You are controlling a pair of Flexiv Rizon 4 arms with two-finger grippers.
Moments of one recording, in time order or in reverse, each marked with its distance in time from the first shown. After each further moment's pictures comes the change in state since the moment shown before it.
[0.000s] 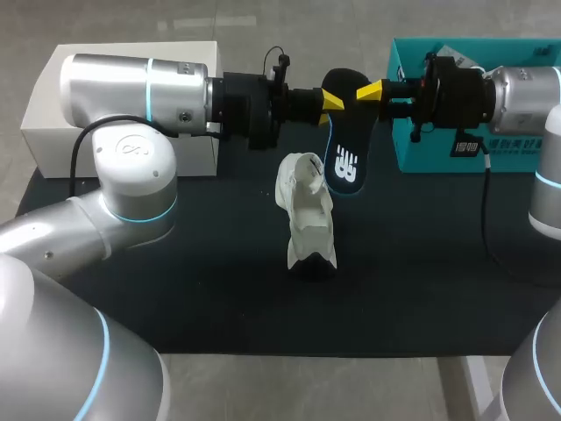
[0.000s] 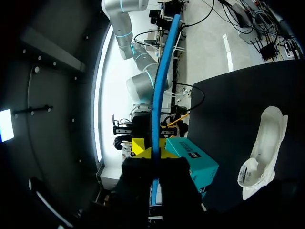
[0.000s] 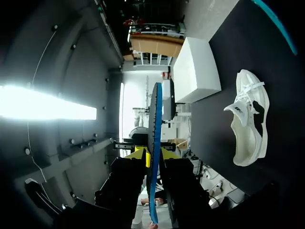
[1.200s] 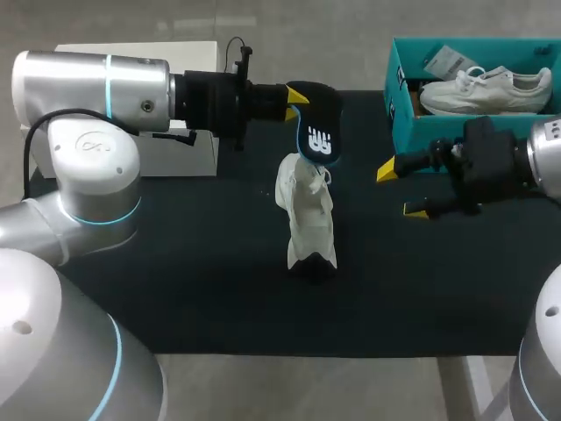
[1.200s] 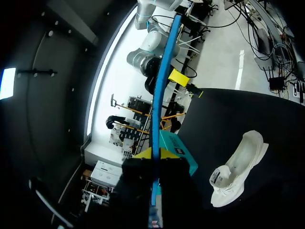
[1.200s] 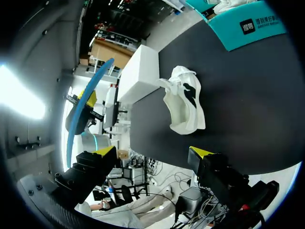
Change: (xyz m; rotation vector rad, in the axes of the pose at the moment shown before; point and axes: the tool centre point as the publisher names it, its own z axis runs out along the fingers) left arm -0.001 0.007 -0.057 -0.101 0.019 -0.296; right arm -0.079 -0.120 -0.049 -0.138 -0.555 -0.088
